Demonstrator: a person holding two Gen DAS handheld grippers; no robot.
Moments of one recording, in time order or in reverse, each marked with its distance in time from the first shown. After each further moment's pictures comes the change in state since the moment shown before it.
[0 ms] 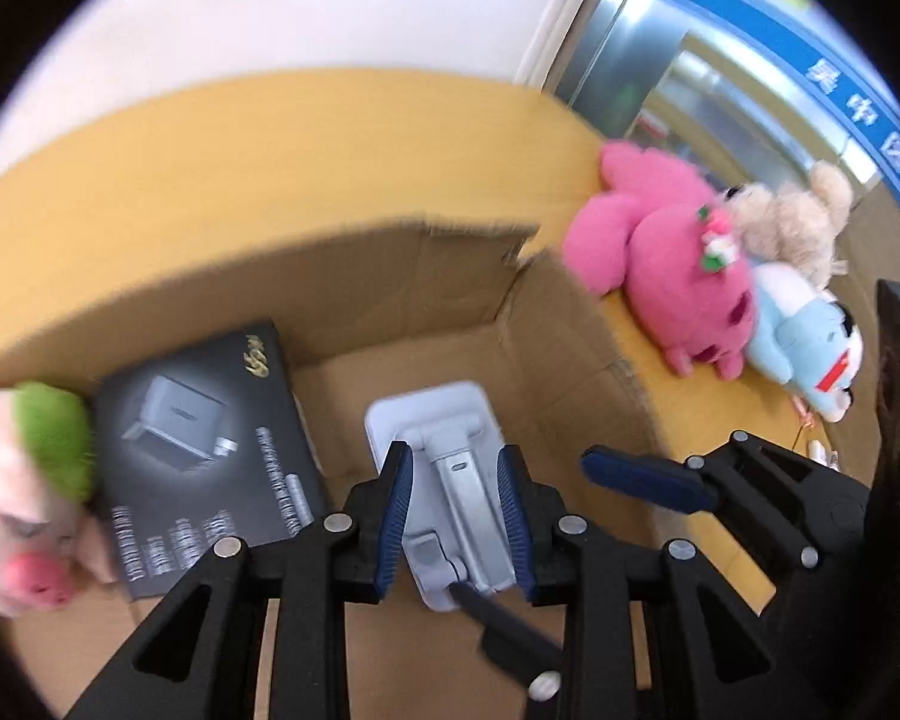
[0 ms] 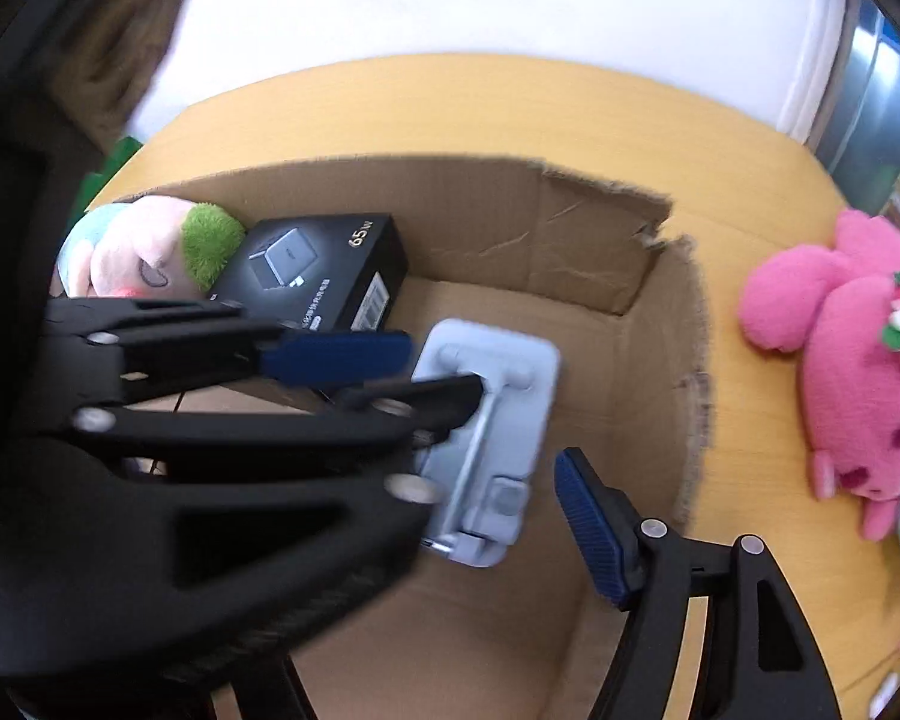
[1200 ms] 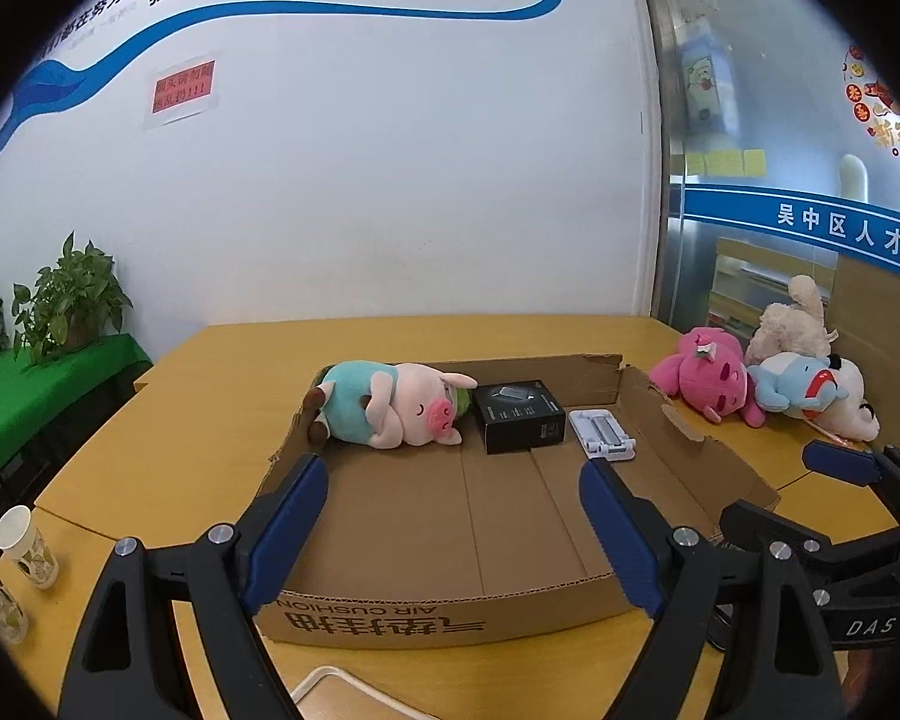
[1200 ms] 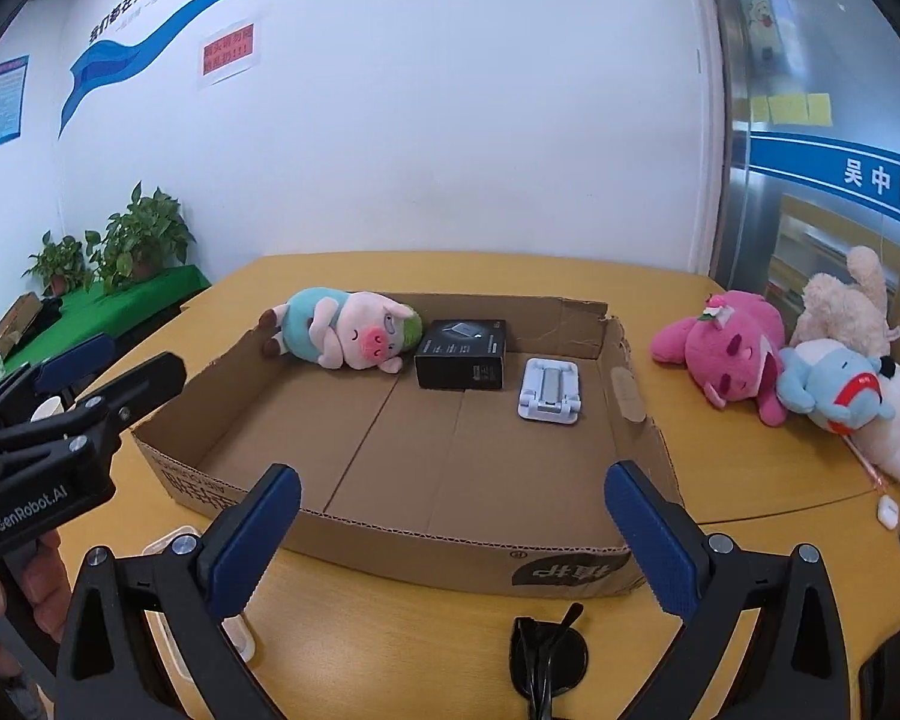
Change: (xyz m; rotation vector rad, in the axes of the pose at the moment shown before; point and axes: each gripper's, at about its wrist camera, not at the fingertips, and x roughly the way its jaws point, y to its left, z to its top) left arm -0.258 -0.015 -0.277 -0.021 -0.668 0.427; right arm -0.206 0.144 -0.218 0.025 -0.533 -0.077
